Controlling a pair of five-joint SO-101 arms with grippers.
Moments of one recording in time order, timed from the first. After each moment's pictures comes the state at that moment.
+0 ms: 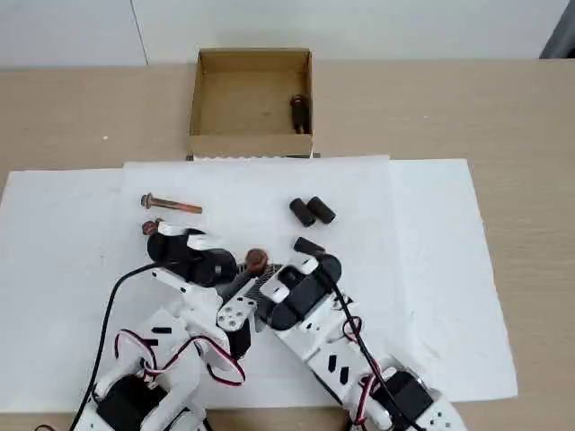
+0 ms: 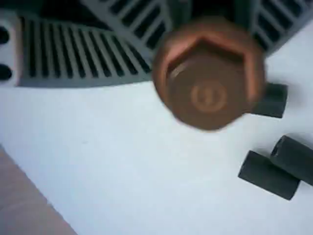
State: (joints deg) left arm 34.2 -98.9 77.6 58.9 22.8; right arm -44.0 -102.8 87.9 43.3 3.3
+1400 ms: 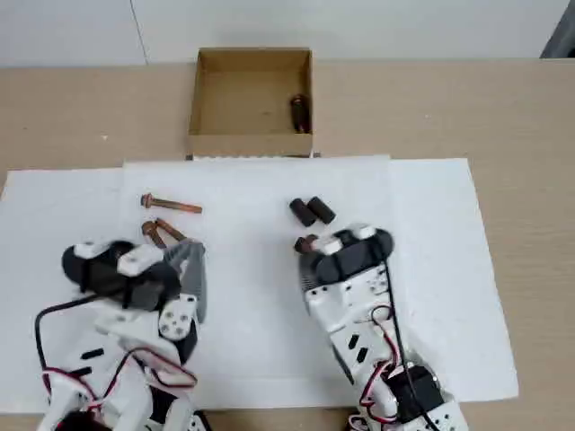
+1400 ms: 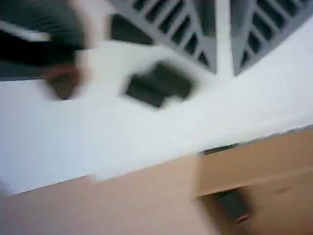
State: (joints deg) left arm 14.7 -98.7 58.2 71.9 5.9; right arm -28.3 -102.7 87.6 48.2 -5.0
